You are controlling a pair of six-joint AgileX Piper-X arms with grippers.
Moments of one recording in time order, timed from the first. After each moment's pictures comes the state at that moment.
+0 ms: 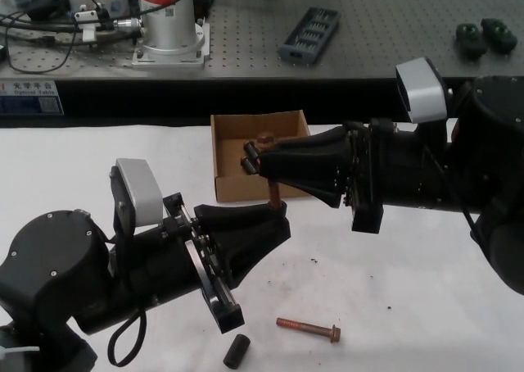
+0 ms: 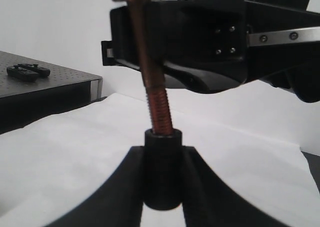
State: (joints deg) left arm -29.5 99.6 -24.1 -77.0 38.8 -14.6; right arm 33.1 91.6 -39.2 -50.5 -54.8 18.4
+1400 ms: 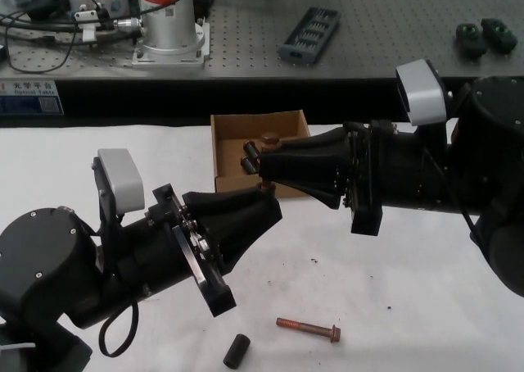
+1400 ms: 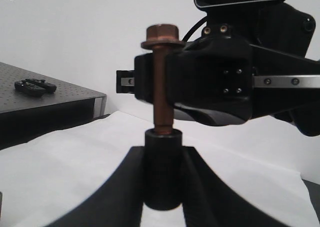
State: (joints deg) left arm -28.0 99.6 -24.1 -81.6 37.5 -20.0; right arm 33.2 91.6 -39.0 -50.8 -54.6 18.0
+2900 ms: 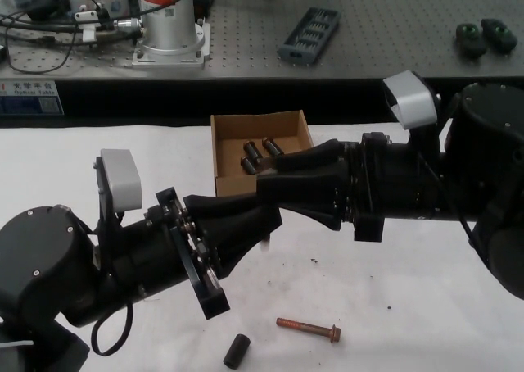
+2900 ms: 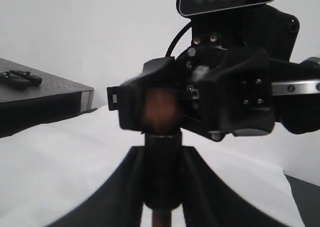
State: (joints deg) left arm -27.5 99.6 -24.1 -81.7 41.0 -22.1; right arm 33.4 91.6 -38.9 -47.0 -57.2 20.6
